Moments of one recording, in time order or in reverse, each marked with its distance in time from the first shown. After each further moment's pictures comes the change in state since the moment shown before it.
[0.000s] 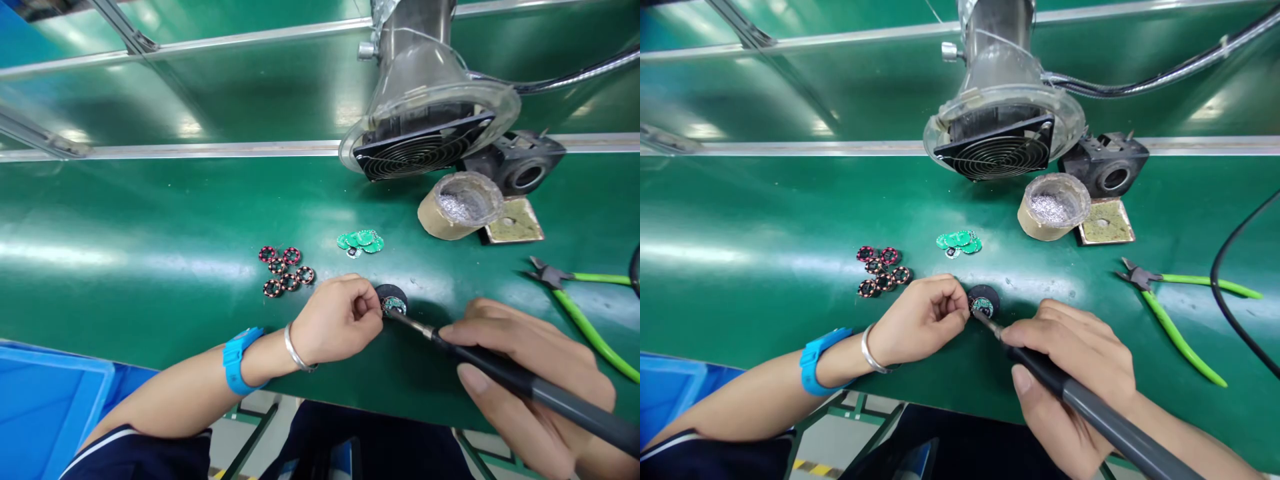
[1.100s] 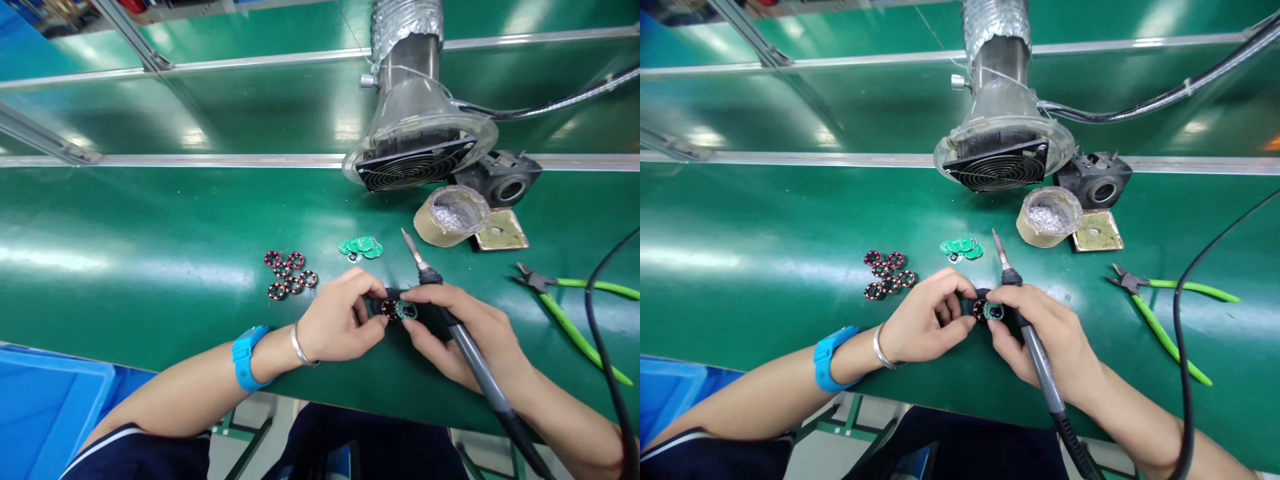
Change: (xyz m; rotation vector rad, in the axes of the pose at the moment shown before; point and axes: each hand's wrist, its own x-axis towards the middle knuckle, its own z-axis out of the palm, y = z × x) left_hand -0.002 -0.004 0.001 -0.076 0.008 0.145; right_hand 0.003 0.028 0.024 -0.193 -0.006 0.021
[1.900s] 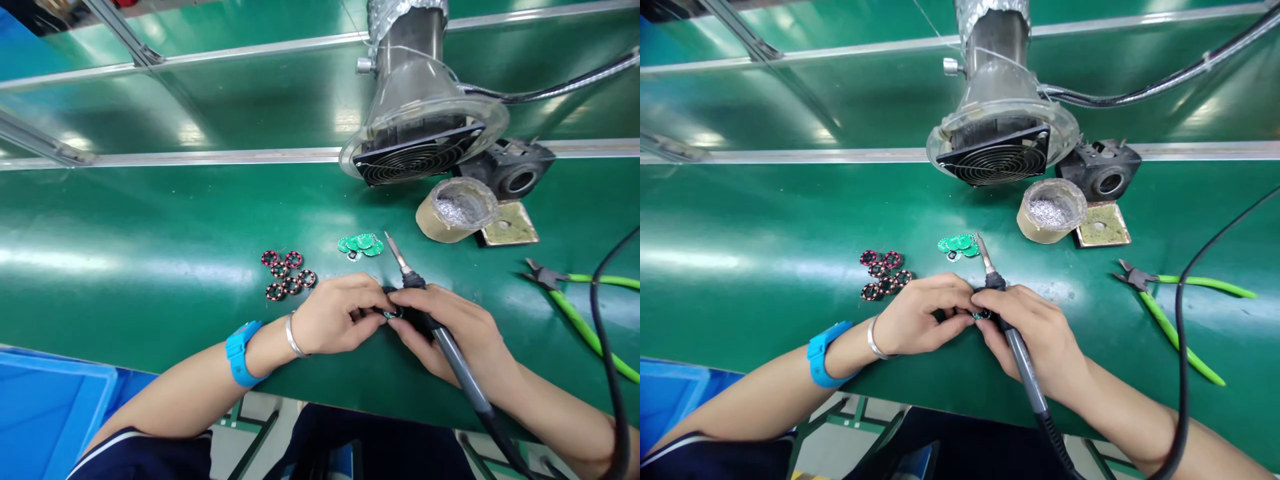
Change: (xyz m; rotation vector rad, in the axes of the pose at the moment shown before) left_hand 0.006 -0.008 -0.011 0.177 -0.070 0.274; right_hand 0.002 0.001 0.014 0.052 -0.010 -0.047
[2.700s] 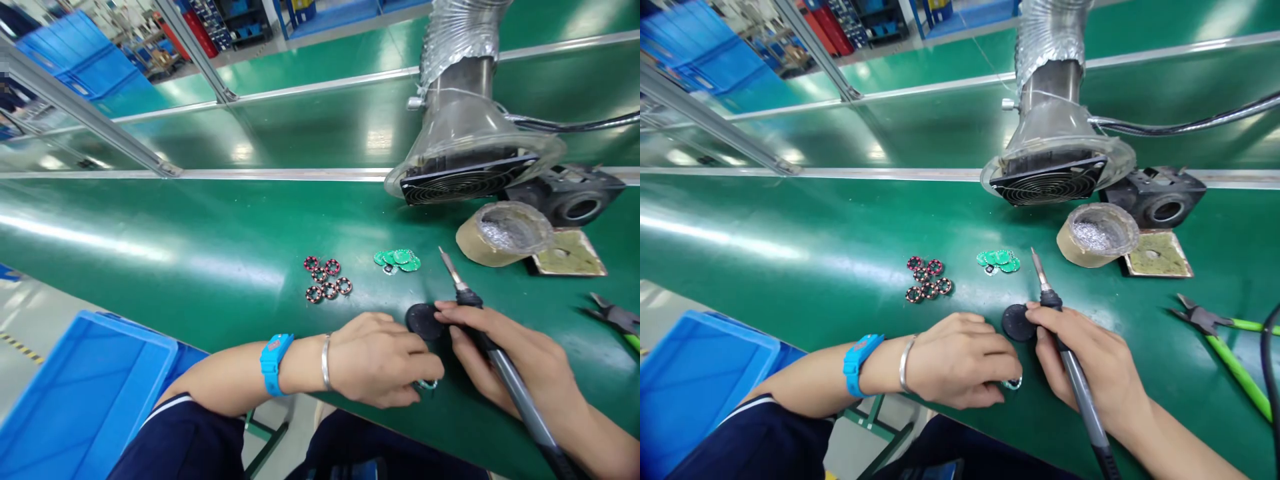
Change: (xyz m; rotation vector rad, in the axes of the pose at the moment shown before) left_hand -0.015 0.019 -0.001 0.522 -0.316 0.319; right_hand -0.002 0.011 -0.005 -0.148 0.086 -0.125
